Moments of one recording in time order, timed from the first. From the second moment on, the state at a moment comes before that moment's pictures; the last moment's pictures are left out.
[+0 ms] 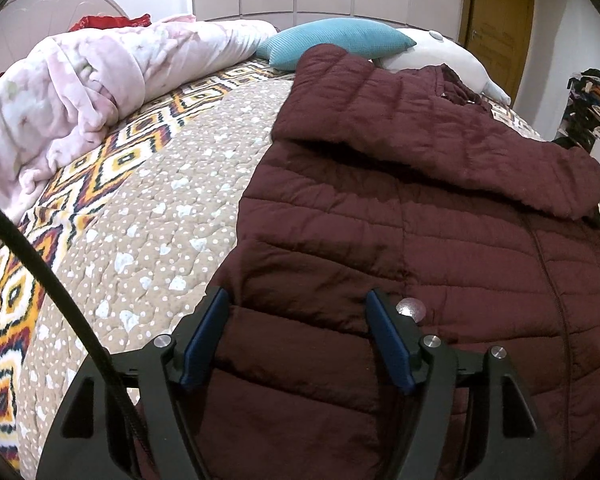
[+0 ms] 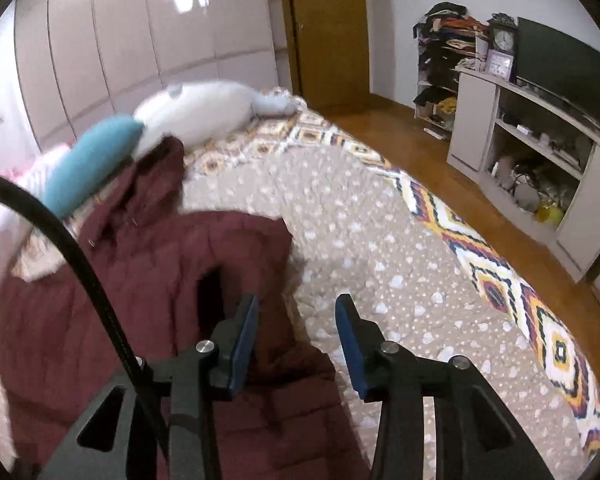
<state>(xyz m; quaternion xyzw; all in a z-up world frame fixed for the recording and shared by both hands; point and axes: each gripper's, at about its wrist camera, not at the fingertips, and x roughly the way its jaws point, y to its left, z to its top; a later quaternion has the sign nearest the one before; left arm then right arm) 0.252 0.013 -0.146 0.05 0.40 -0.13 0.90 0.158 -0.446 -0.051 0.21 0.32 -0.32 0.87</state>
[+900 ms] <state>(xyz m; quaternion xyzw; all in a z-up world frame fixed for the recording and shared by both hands) 0.208 0.036 -0.061 0.06 0.39 -0.08 0.92 0.112 -0.395 0.052 0.17 0.36 -0.22 0.89</state>
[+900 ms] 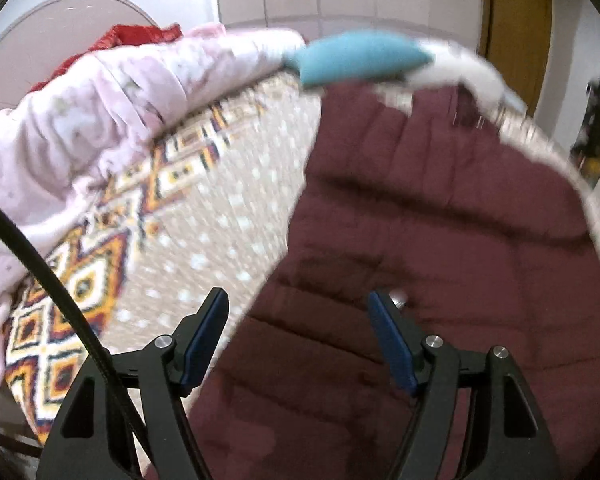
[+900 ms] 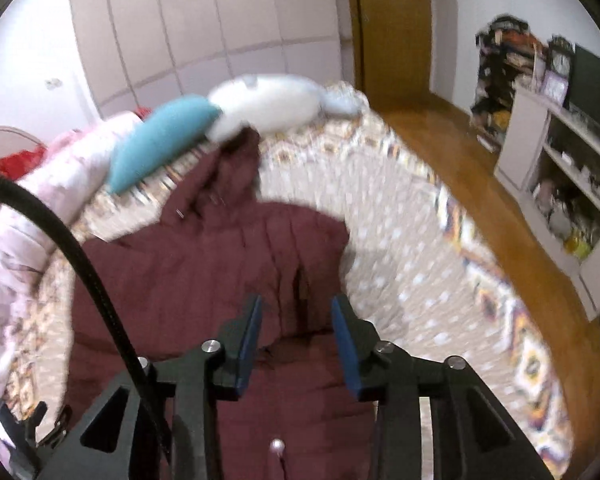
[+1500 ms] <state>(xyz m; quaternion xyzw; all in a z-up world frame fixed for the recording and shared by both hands) 0.172 0.041 0.202 0.08 0.22 -0.12 0.96 0.054 -0.337 0.470 0.10 0.14 -0.28 0.95</state>
